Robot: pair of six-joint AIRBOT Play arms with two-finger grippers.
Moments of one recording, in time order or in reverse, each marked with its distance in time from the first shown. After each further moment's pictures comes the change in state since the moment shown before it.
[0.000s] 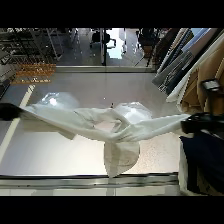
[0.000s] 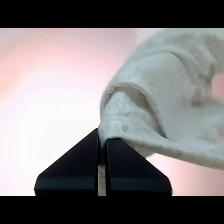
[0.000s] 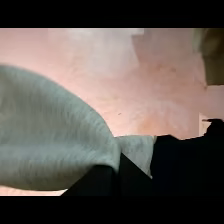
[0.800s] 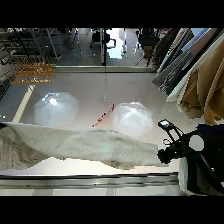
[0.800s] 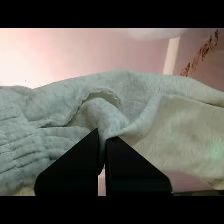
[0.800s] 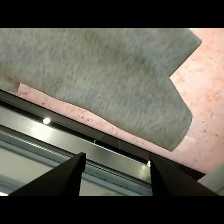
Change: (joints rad) left arm 0.442 -0.427 0.044 -0.270 -0.288 0.162; right arm -0.059 -0.121 -0.404 0.370 0.105 -0.285
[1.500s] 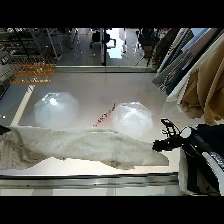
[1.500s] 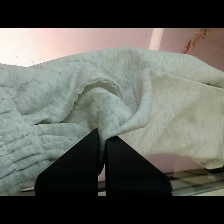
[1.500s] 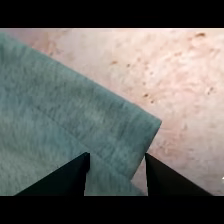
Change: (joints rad) left arm -0.005 -0.058 -0.005 0.013 -0.059 0.004; right arm -0.262 -0.431 -0.035 0.269 -0.389 -0.144
